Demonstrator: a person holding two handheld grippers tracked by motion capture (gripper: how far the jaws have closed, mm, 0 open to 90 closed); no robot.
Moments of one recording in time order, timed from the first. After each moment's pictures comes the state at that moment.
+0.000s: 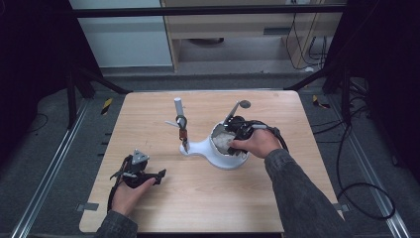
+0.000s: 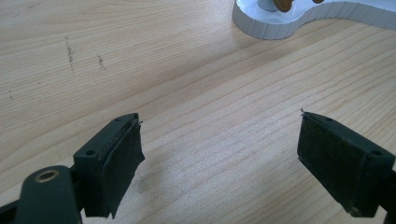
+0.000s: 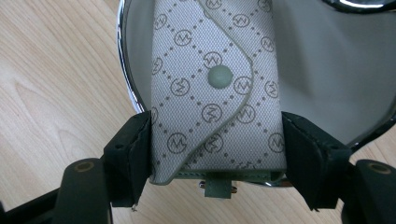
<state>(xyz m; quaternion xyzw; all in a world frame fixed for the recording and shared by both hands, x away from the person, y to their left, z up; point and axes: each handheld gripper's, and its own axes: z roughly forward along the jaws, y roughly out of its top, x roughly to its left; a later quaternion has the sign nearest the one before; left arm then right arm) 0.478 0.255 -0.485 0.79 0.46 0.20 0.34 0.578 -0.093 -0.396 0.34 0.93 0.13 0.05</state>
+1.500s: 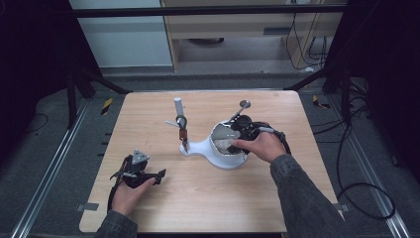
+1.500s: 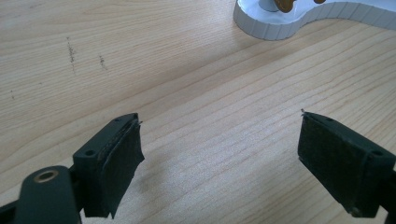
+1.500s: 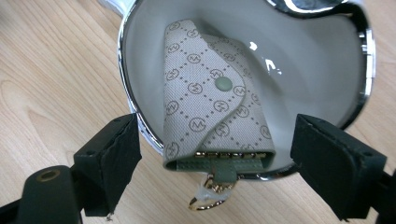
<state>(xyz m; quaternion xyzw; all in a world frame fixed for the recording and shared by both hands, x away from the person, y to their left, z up) 0.478 0.255 -0.485 0.79 0.46 0.20 0.34 0.568 -0.109 -0.389 0.38 0.90 0.20 0.07</state>
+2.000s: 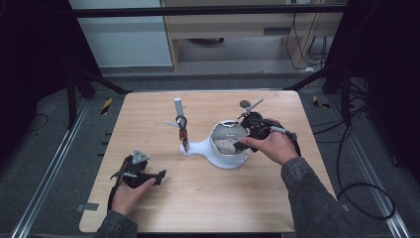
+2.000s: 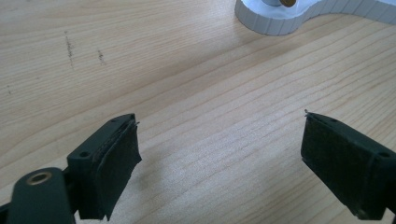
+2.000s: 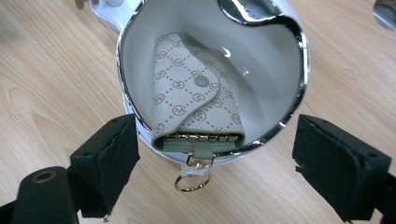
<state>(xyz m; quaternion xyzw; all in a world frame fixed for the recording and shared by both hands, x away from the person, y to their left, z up) 0.479 0.255 -0.488 0.80 0.46 0.19 0.34 0.556 -0.134 -0.370 0.38 0.89 0.24 0.10</state>
